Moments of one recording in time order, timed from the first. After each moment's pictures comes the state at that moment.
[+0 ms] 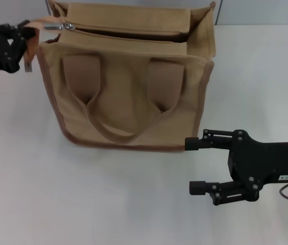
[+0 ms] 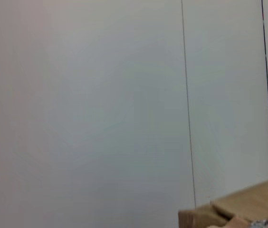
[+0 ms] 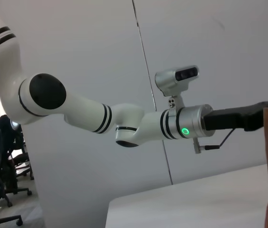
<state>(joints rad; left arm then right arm) -0.46 -2.05 0.47 0.63 1.70 1.49 -1.02 0.50 2.08 -0.76 -0.50 -1.93 -1.90 1.09</state>
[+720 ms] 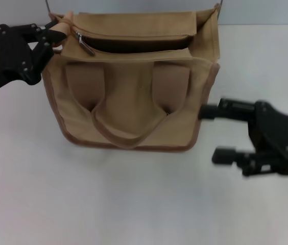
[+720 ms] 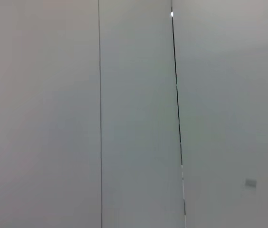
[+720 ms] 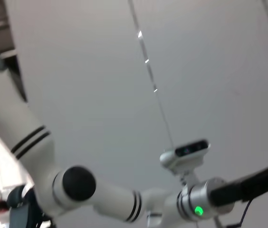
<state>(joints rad) -0.47 -2.07 0.49 0.60 1.65 1.76 -1.02 0.52 2.06 -0.70 -0.51 -1.78 -2.07 1.28</state>
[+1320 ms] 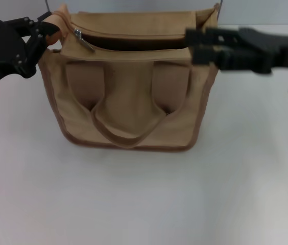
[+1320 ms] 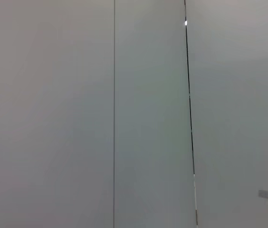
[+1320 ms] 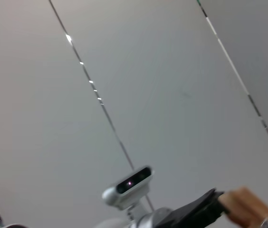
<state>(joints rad) -0.47 -2.07 0.47 0.57 1.63 1.74 -1.03 0.73 2.01 -0.64 -0.55 -1.77 -1.92 1.67</state>
